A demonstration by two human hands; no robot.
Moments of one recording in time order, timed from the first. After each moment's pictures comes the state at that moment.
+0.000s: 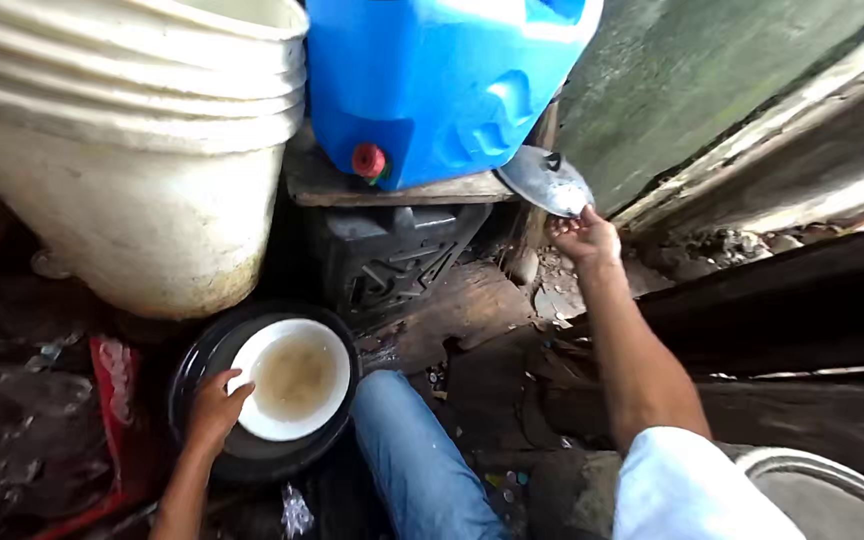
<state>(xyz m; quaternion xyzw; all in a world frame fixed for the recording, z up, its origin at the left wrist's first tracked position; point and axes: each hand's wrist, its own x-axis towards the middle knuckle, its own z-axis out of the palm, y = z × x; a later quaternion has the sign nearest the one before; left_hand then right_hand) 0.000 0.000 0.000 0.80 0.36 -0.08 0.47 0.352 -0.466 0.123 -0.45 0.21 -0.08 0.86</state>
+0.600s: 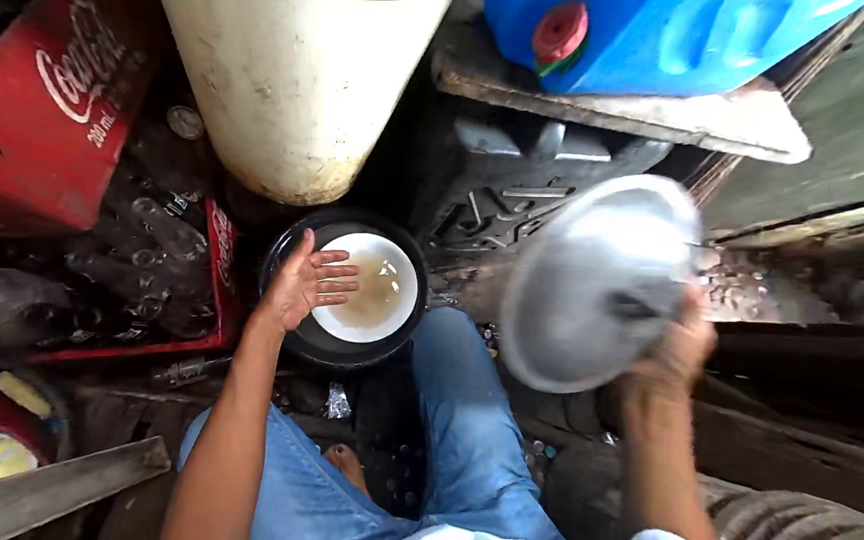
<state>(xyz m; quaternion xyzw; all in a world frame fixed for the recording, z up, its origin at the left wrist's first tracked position) -0.004 0.004 0.037 0.53 0.30 -0.08 0.79 0.137 -0.378 0.099 -0.65 0.03 0.00 0.76</state>
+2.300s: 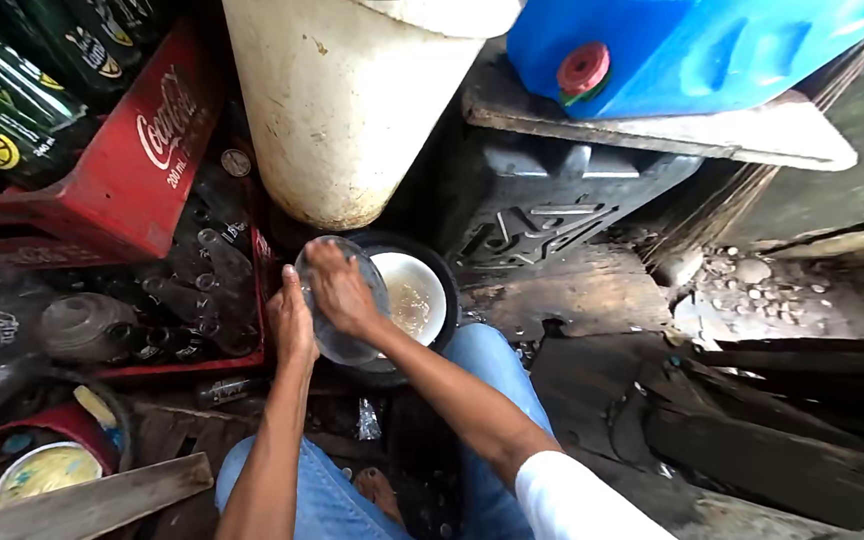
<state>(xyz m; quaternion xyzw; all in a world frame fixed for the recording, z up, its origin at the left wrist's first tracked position) -0.038 -0.004 0.053 0.61 0.50 0.25 0.57 0.039 -0.049 0.034 -0.79 -0.42 0.16 0.41</state>
